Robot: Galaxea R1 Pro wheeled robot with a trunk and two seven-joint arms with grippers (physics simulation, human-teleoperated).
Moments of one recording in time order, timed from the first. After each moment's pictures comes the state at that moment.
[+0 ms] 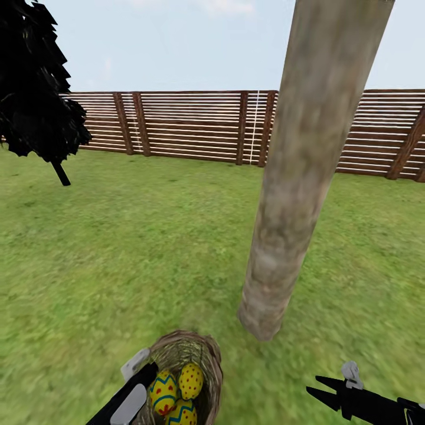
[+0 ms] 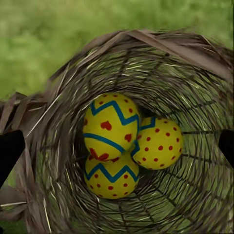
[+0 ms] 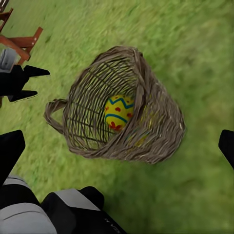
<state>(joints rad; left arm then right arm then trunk) -0.41 0.00 -0.33 -0.57 0.97 -0.04 0.45 -0.29 -0.23 -0.62 -0.79 0.31 0.23 1.46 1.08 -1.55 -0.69</state>
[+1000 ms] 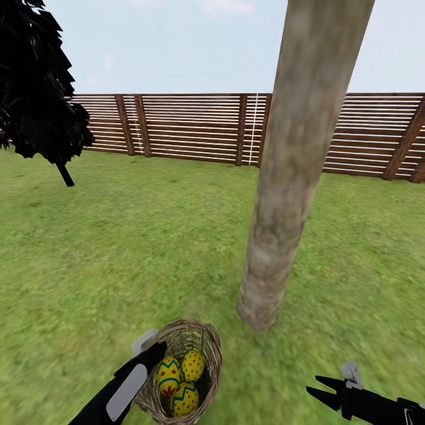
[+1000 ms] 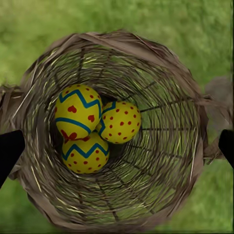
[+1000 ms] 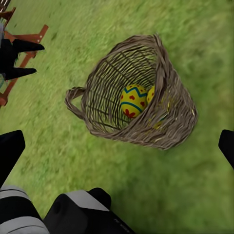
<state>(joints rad) -0.41 0.05 -0.37 -0.80 0.99 0.12 0.44 -0.29 -0.23 -0.62 -0.79 0.31 0.23 1.46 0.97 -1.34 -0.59</state>
